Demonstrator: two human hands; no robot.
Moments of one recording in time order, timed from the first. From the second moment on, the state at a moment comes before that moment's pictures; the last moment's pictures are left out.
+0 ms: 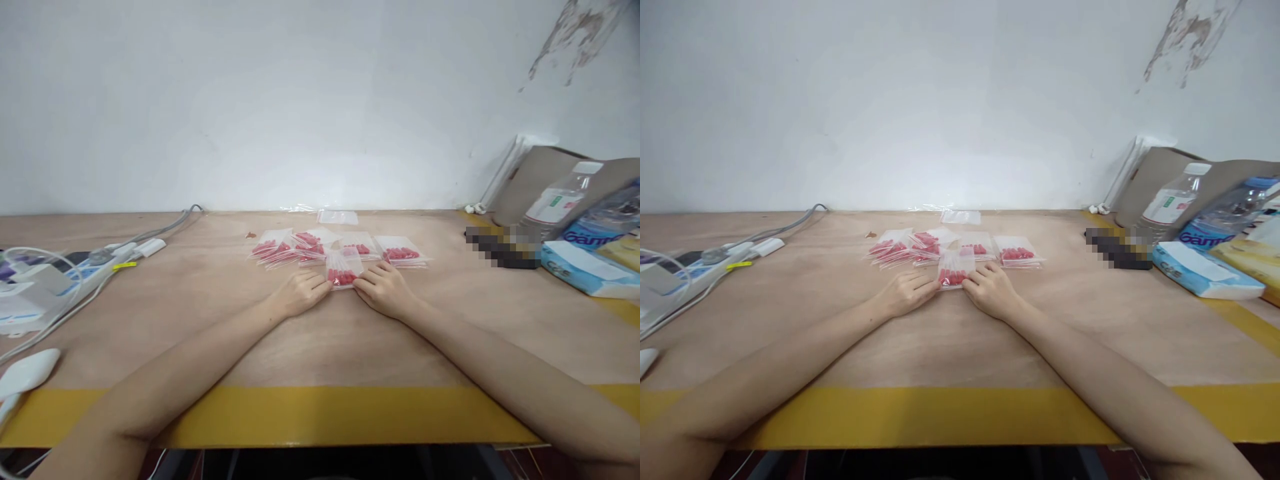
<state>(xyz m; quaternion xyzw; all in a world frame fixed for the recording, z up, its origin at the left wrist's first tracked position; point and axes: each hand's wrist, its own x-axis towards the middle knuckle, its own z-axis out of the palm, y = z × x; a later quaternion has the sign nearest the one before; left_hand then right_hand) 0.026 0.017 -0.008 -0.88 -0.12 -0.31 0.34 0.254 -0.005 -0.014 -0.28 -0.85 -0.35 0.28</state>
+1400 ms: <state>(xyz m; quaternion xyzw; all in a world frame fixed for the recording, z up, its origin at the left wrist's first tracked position) 0.032 0.029 -0.007 -0.90 -0.09 -0.33 0.27 0.292 0.004 -0.017 -0.30 -0.84 -0.38 0.25</state>
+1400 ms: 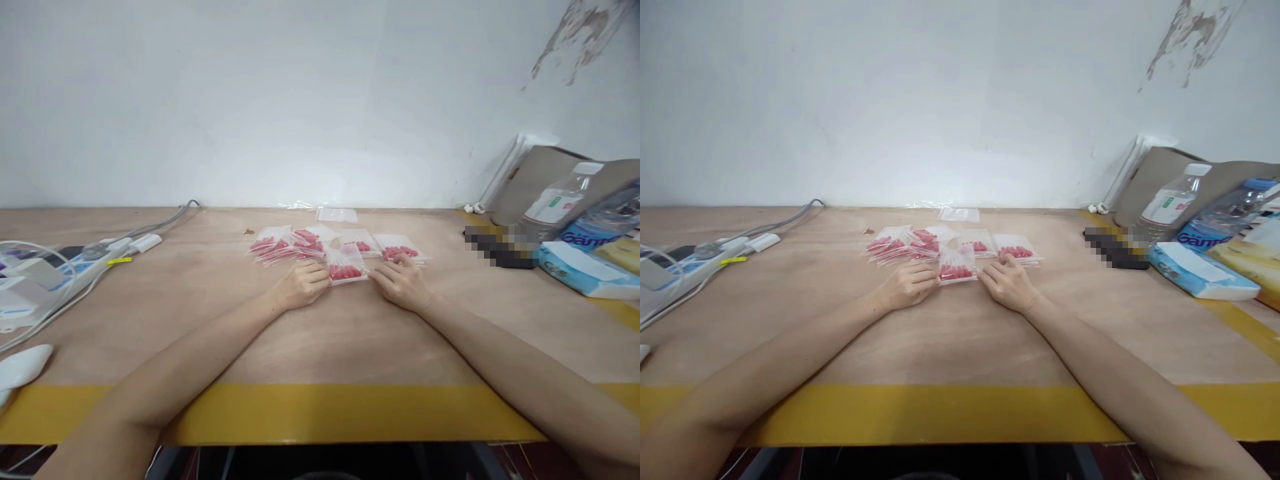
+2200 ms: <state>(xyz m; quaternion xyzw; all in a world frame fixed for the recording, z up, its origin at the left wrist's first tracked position) 0.049 0.047 -0.014 -0.88 -0.30 -0.35 0.14 0.353 0.038 -0.001 -0.49 -0.68 -0.14 0.52</state>
